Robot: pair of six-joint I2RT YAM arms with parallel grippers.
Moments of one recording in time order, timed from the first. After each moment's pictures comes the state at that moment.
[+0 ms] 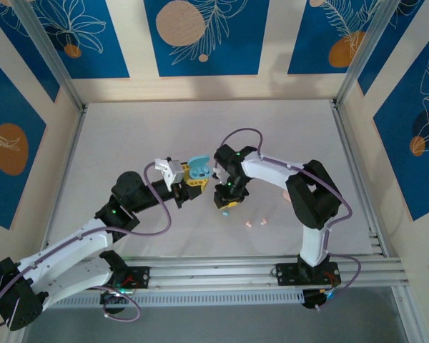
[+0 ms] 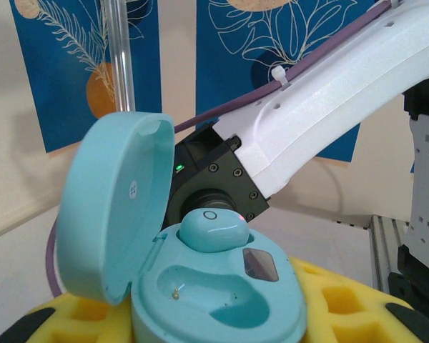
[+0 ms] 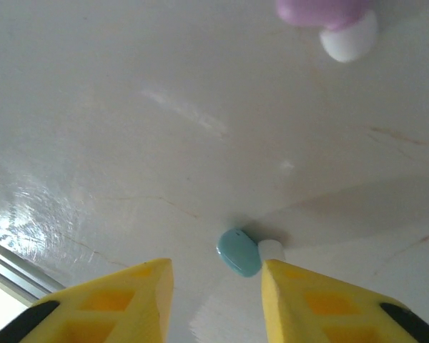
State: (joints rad) left arm -0.76 0.89 0.60 0.35 0.40 -0.05; right arm 0.69 1.88 1.30 -0.96 -0.35 0.25
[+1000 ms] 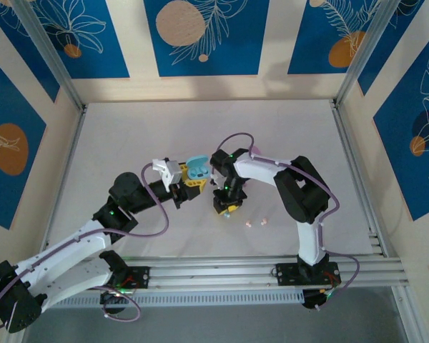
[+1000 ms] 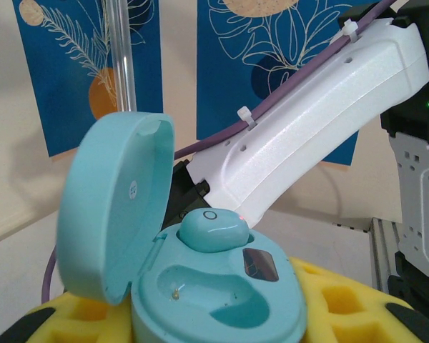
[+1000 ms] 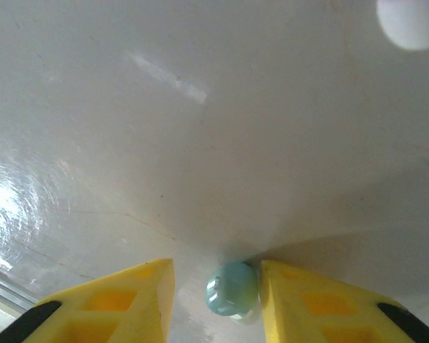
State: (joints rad) left arm -0.76 0.86 0.60 0.34 0.39 -0.05; right arm 0.70 1.97 1.33 -1.01 -0.34 0.23
